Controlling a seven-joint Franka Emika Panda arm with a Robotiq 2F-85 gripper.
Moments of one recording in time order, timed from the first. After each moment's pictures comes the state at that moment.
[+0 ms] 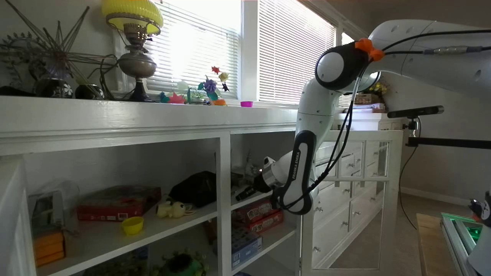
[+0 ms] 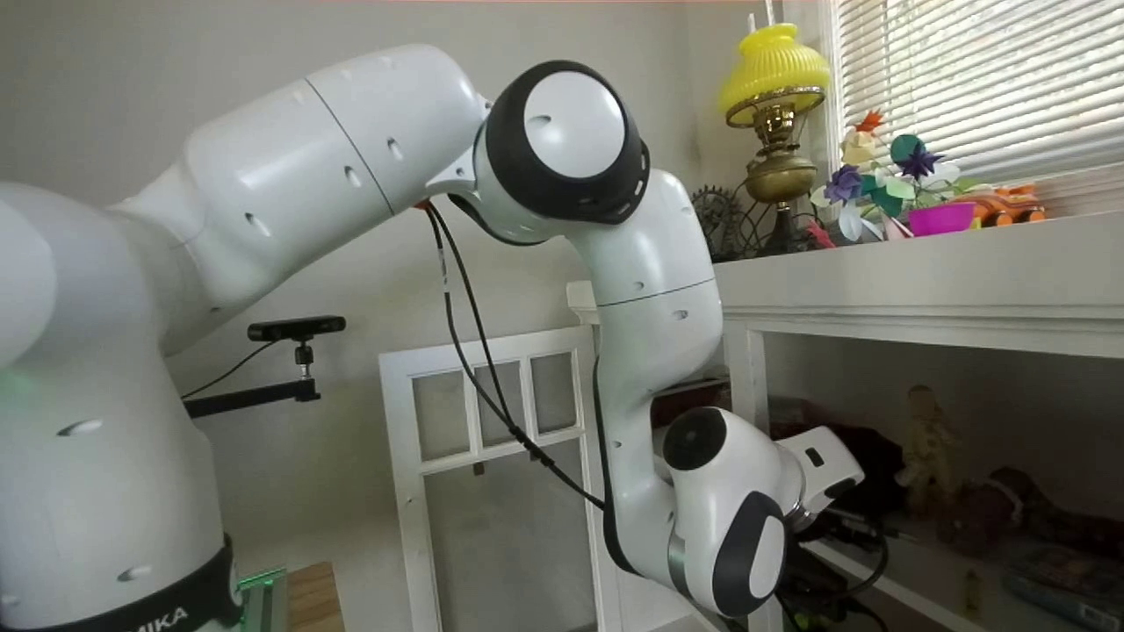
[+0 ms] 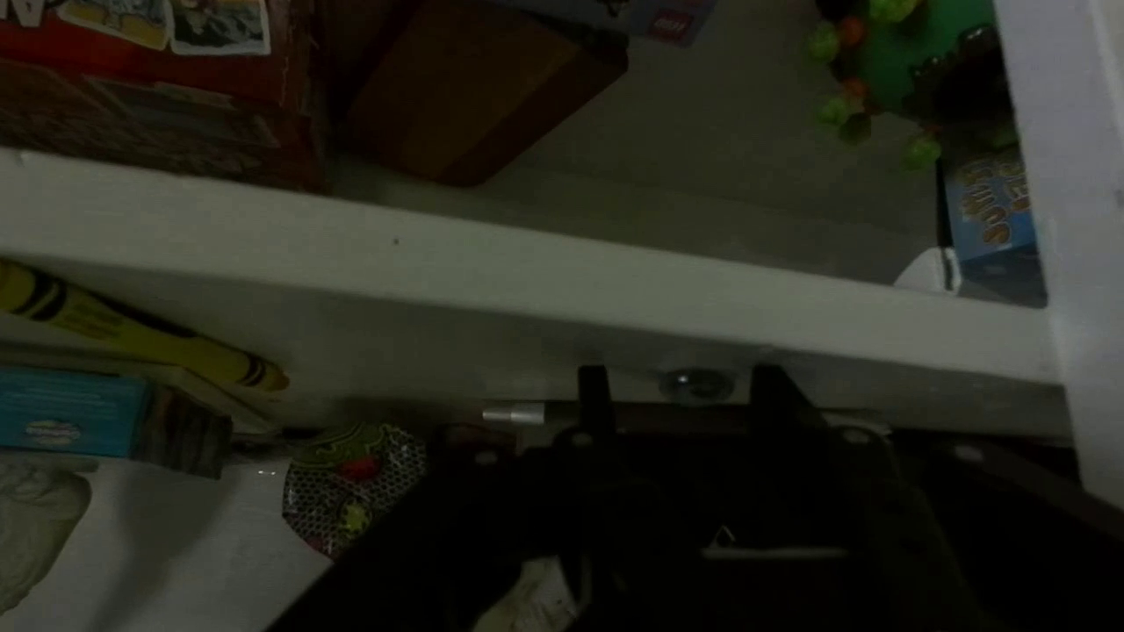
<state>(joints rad) -0.23 1.08 -0.03 -1.90 -0.35 3.95 0.04</state>
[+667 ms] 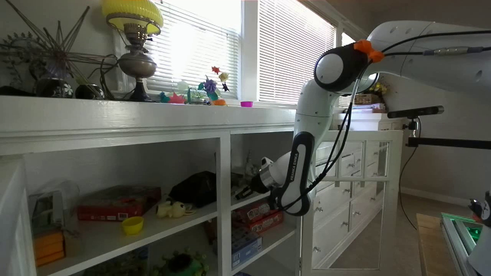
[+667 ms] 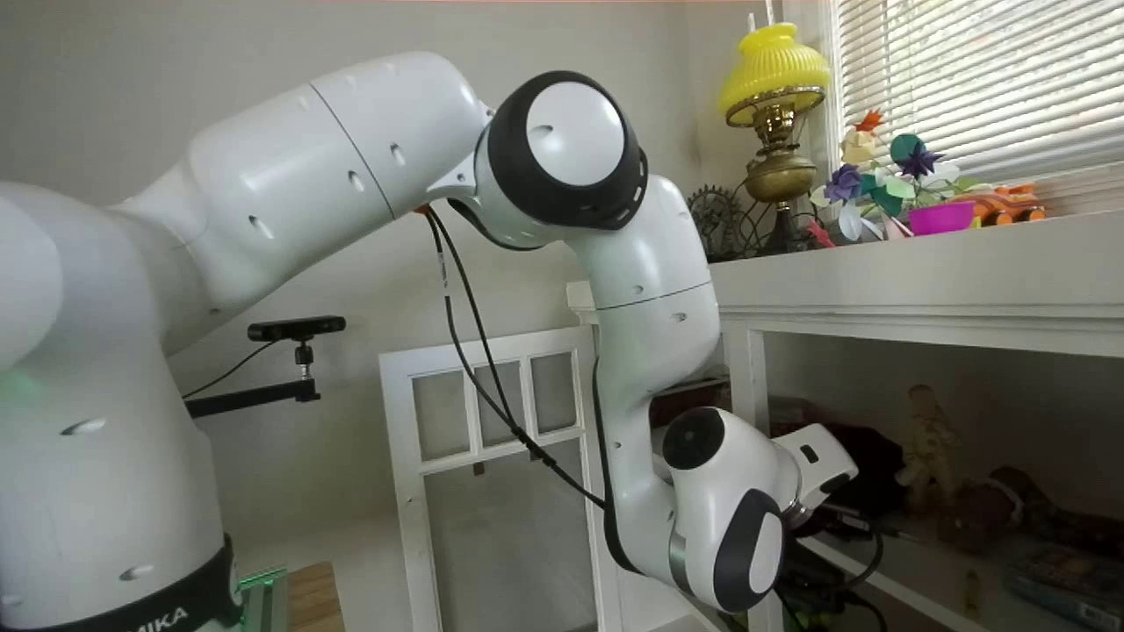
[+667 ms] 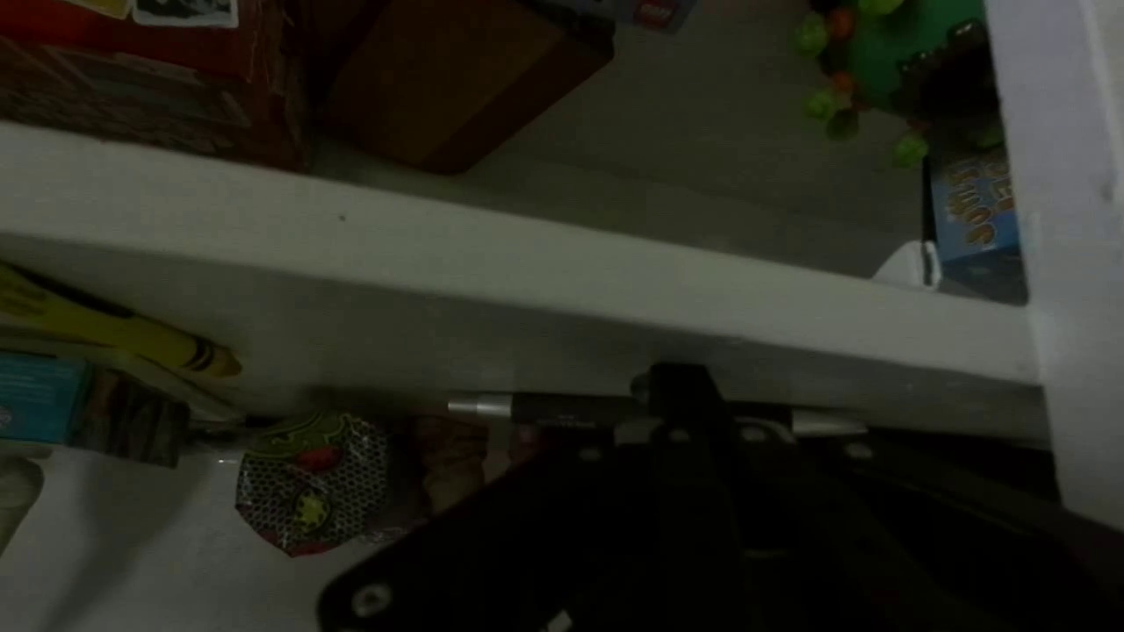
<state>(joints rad) -0.21 1.09 -0.04 -1.88 -0.35 3.95 0.03</state>
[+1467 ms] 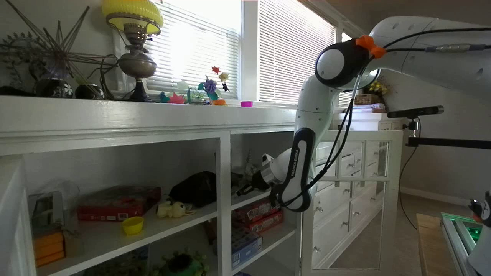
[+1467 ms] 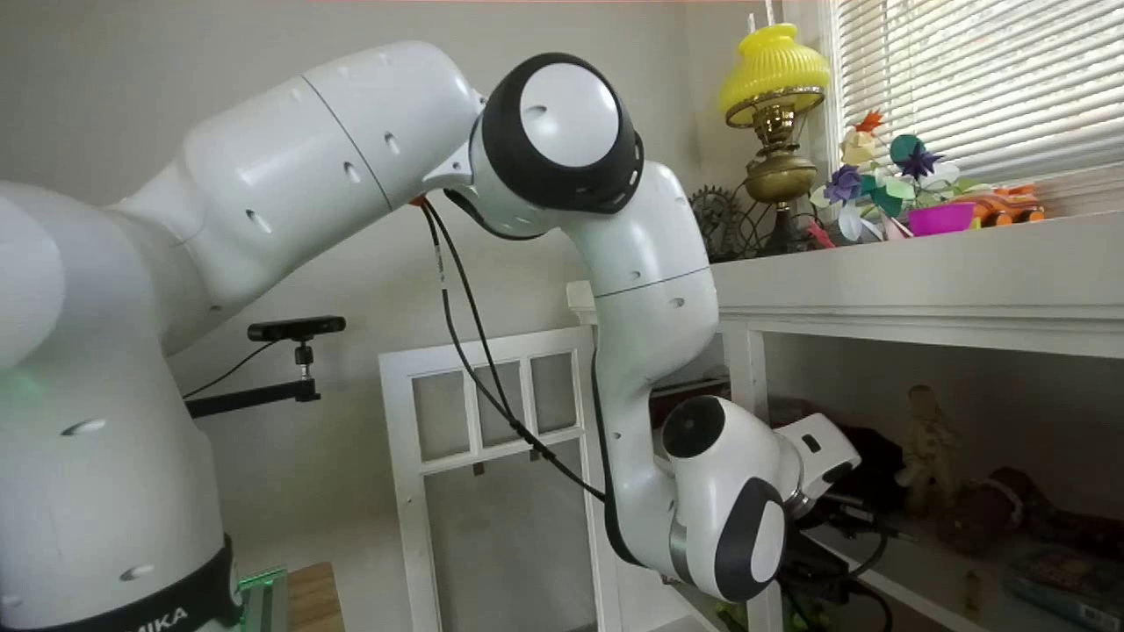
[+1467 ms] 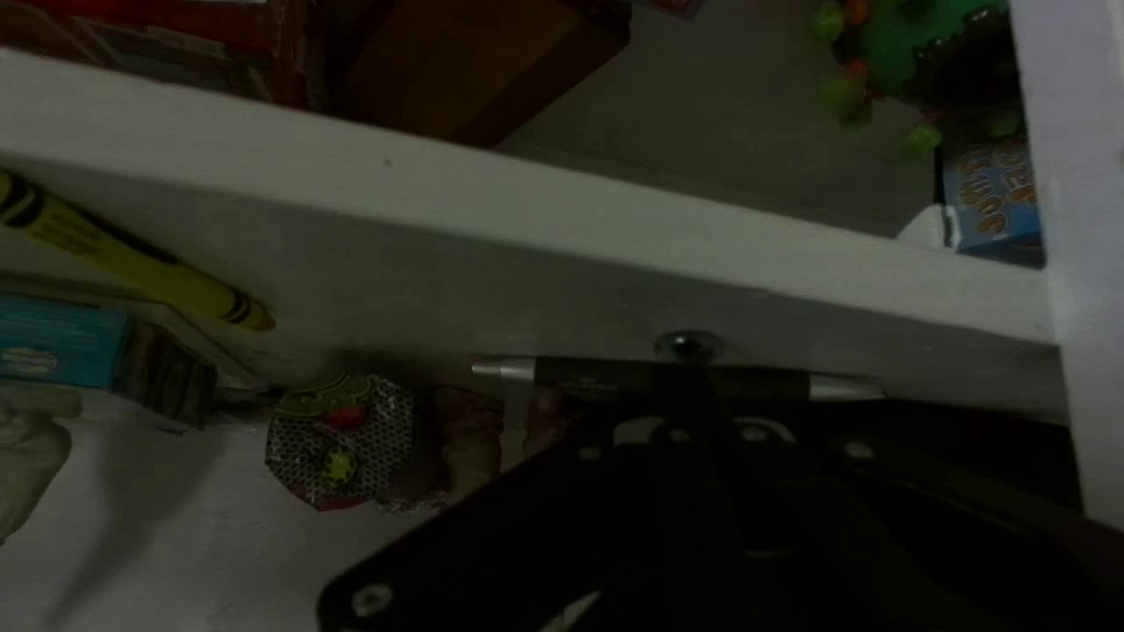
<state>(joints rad) -0.20 1.06 -0.05 -1.91 -0.35 3.95 0.02</state>
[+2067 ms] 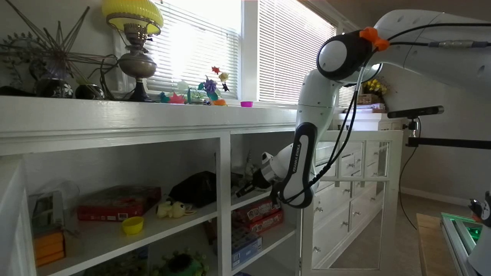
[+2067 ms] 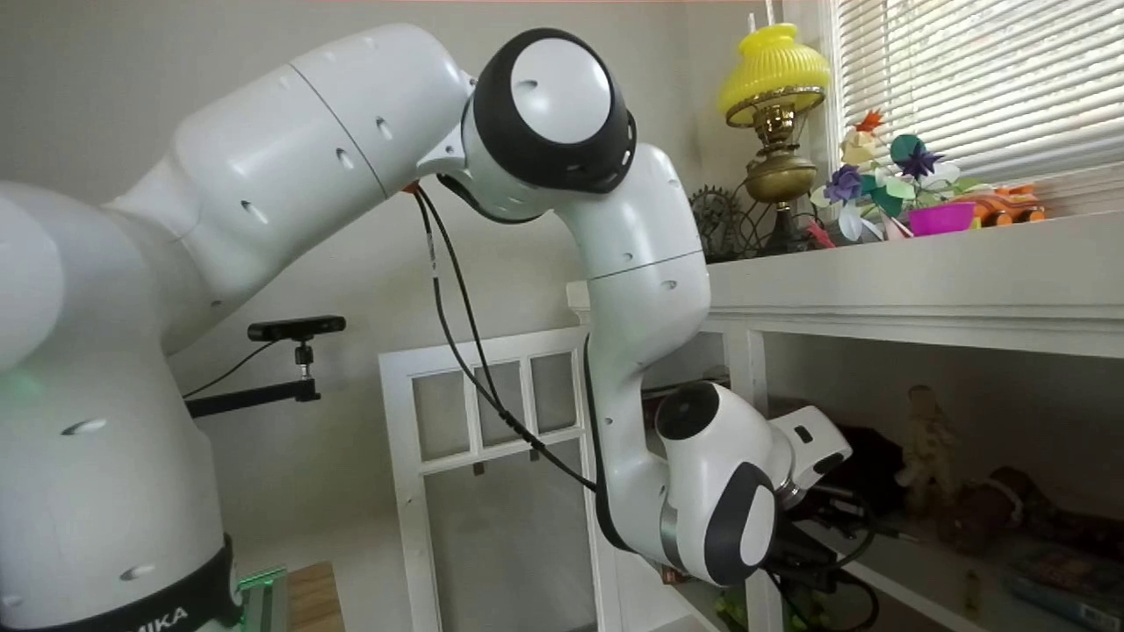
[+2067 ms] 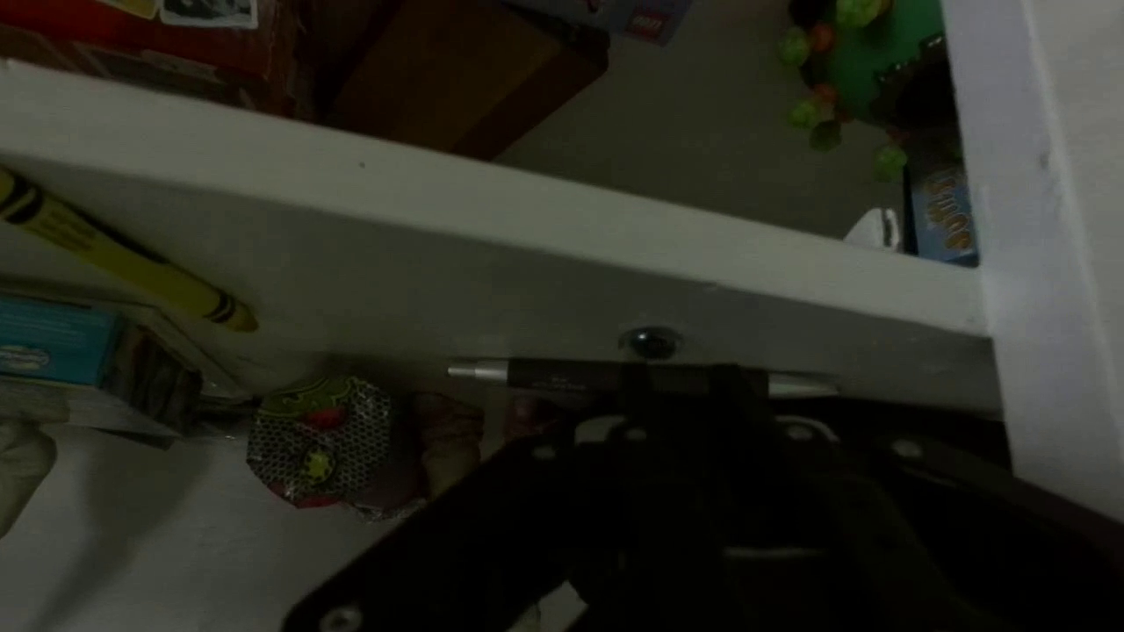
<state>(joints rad) -0.20 1.01 -0.04 -1.96 -0.36 3.91 0.02</state>
